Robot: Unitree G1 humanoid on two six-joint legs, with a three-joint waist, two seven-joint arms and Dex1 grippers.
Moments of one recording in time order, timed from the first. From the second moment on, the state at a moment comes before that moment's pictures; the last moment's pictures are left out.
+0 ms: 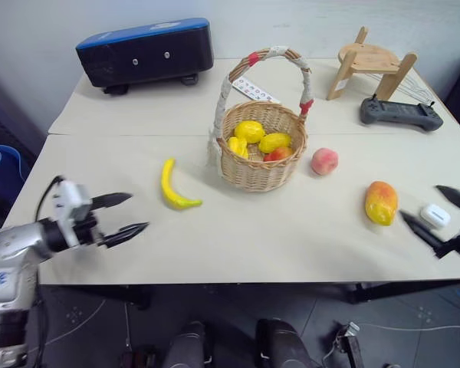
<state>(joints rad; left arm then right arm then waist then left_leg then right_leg) -0.06 0.83 0.40 0.14 -0.49 0.20 -1.06 0.21 -0.76 -0.53 -0.19 0.57 -0.02 0.99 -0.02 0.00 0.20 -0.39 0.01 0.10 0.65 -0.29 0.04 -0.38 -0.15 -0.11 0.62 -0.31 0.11</state>
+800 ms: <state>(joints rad) -0.71 0.73 0.16 0.06 -0.64 1.37 -0.51 0.07 -0.59 -0.15 -0.39 0.44 -0.16 0.99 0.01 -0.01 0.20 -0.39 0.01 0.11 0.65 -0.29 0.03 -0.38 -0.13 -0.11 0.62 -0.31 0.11</state>
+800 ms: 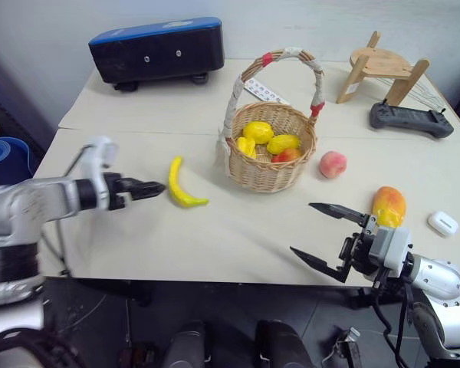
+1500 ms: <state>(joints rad) -0.88 0.64 -0.08 0.33 -0.41 1.22 -0.53 0.08 -0.57 -0.12 -0.42 0.42 -0.13 0.86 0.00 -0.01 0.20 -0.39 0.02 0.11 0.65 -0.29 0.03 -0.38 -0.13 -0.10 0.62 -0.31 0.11</state>
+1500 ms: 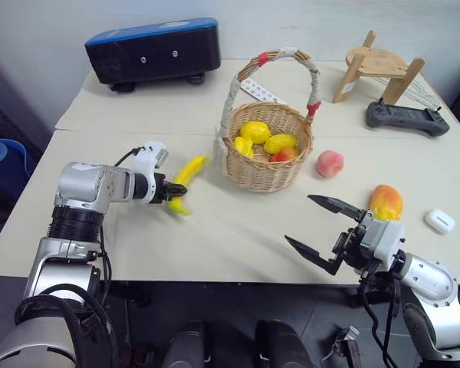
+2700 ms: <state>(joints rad) -1.23 0.18 -0.27 0.61 0.02 0.36 -0.55 0.30 -0.52 -0.29 -0.60 0.44 -0.05 0.64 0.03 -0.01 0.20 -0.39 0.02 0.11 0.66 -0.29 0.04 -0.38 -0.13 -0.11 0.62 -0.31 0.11</state>
